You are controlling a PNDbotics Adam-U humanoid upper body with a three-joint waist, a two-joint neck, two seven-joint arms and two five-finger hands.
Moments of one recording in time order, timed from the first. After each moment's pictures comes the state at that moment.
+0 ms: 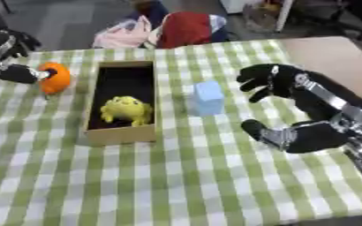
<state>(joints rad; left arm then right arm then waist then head) -0.93 0.51 -0.04 -0.80 -0.88 -0.06 -0.09 -0.34 -0.68 0.24 -1.93 -0.15 -0.08 0.30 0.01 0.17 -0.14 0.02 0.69</state>
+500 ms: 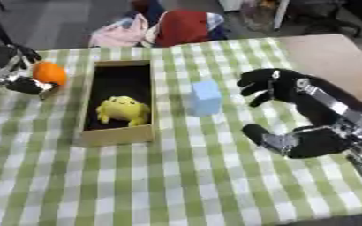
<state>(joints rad) -0.95 0.48 -0.02 -0.67 -1.06 -0.01 -0.04 -0.34 -0.67 0.24 -1.93 -0.15 -0.08 0.31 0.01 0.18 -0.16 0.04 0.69</state>
